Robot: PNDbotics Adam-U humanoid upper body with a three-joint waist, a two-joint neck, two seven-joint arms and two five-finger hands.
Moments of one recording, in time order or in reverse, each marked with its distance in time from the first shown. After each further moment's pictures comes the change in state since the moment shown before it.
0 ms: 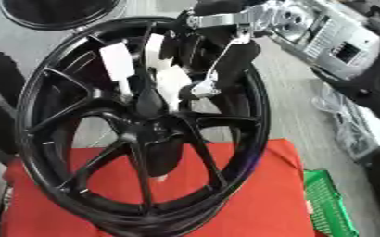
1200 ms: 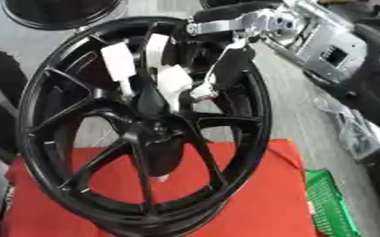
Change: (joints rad) left arm -0.008 -0.001 -0.001 0.000 0.004 0.001 -0.002; right arm 0.010 0.037 0.011 0.060 0.002 0.001 0.026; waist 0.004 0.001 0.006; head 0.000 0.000
